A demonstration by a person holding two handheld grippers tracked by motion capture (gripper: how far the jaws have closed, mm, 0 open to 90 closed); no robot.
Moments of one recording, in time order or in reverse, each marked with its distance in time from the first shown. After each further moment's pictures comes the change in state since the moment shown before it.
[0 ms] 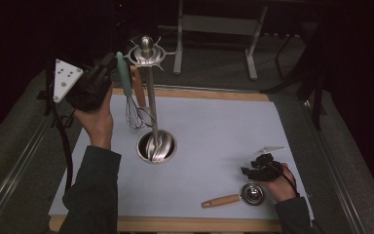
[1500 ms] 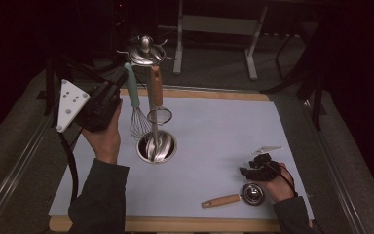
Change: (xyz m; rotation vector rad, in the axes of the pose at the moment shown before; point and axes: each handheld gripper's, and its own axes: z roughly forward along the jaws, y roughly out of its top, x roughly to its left) left arm -0.035 -0.004 -0.030 -0.075 -0.099 0.034; right arm 0.005 0.002 0.003 0.007 -0.001 -0.017
